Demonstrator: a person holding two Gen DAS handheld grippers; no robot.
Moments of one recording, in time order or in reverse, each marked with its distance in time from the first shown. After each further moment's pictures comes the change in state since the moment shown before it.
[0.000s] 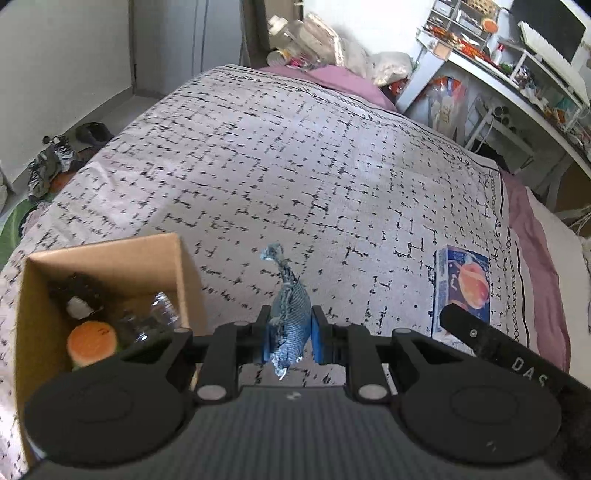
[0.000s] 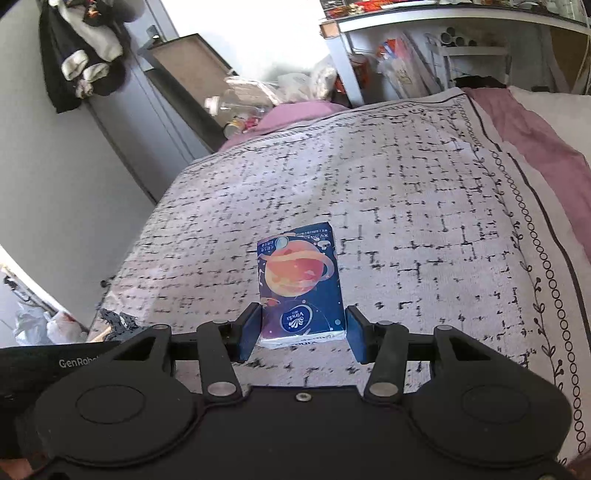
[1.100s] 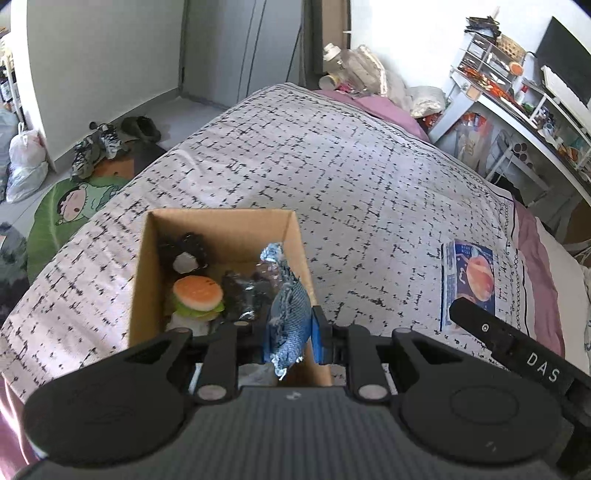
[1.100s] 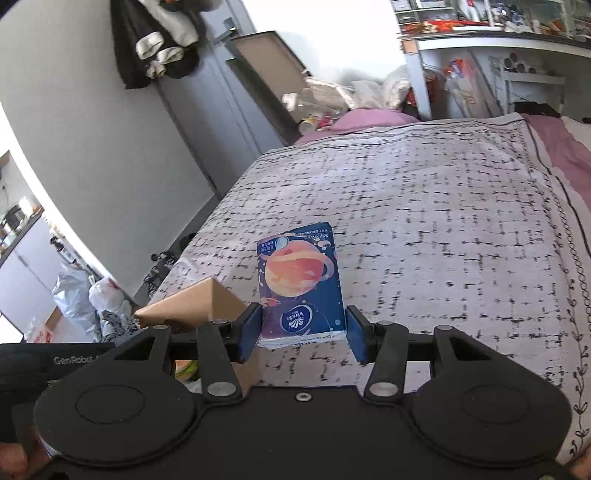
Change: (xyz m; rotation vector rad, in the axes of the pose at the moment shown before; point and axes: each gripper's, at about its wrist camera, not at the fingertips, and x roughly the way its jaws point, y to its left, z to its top) left arm -0.079 0.072 -0.041 -0.107 -0.057 0.045; right arm -0.047 0.060 -0.033 -0.145 -0.009 0.134
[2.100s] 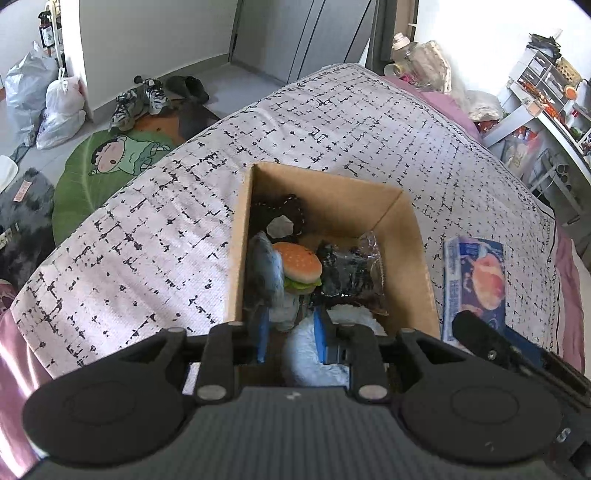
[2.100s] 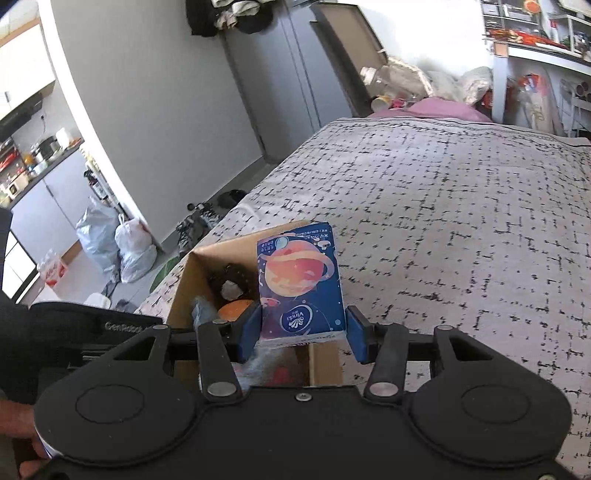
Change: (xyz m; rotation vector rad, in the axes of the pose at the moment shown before) left arm 0.016 0.086 -0.014 -0.135 0.072 0.052; right arm 0.026 0.087 -0.035 -0.190 0.080 0.078
